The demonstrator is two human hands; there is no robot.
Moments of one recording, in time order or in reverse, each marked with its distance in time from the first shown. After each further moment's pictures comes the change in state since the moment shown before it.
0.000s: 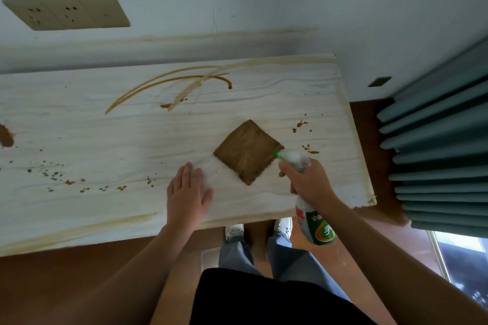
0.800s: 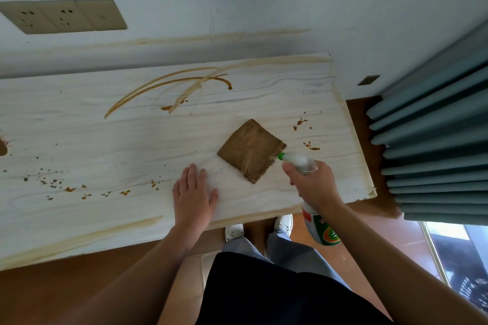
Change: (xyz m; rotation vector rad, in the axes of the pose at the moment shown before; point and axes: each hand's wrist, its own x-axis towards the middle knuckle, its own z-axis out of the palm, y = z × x) left_hand 0.004 -0.008 0.016 -0.004 0.014 -0.004; right_hand -0.028 -0.010 0.014 -0.084 0.180 0.099
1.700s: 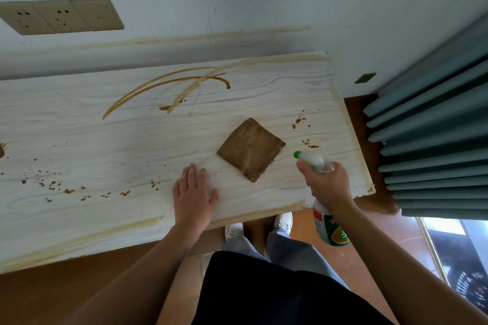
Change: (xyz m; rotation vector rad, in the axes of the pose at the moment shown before) left_hand 0.001 -0.002 -0.001 0.018 -0.016 0.012; right_hand -0.002 0.014 -0.017 0.024 0.070 0.120
